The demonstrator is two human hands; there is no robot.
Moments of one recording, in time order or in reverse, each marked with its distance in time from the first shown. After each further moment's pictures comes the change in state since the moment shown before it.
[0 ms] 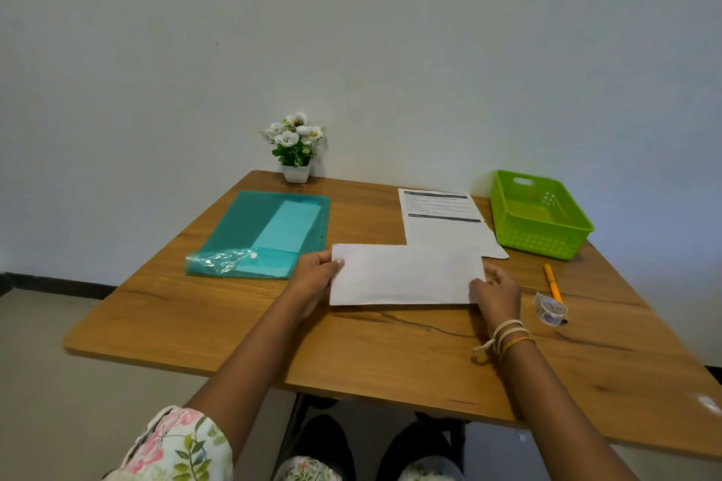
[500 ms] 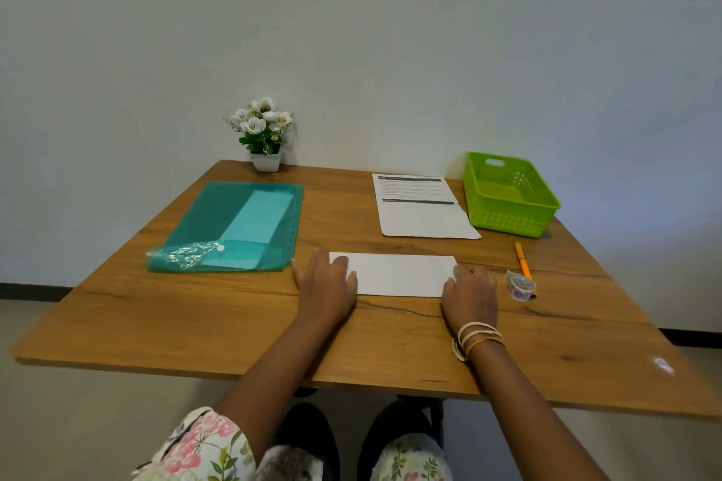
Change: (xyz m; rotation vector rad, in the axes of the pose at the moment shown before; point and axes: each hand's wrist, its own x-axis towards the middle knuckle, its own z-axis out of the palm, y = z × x) left_hand -0.001 -0.047 0.055 1.203 0.185 0.454; right_hand -0.012 0.032 -0.008 -0.895 0.093 -0.381
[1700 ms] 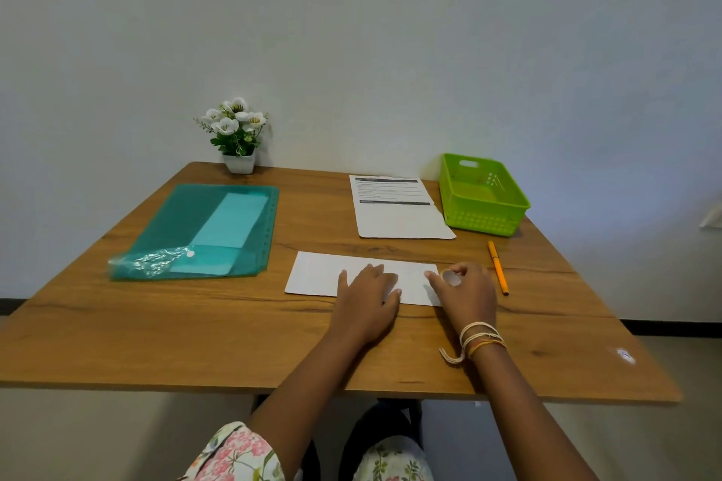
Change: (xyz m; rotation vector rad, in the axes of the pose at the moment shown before) left_hand -0.019 0.069 0.020 -0.267 -0.194 0.258; right_hand 0.001 0.015 -0.033 0.365 0.050 0.161
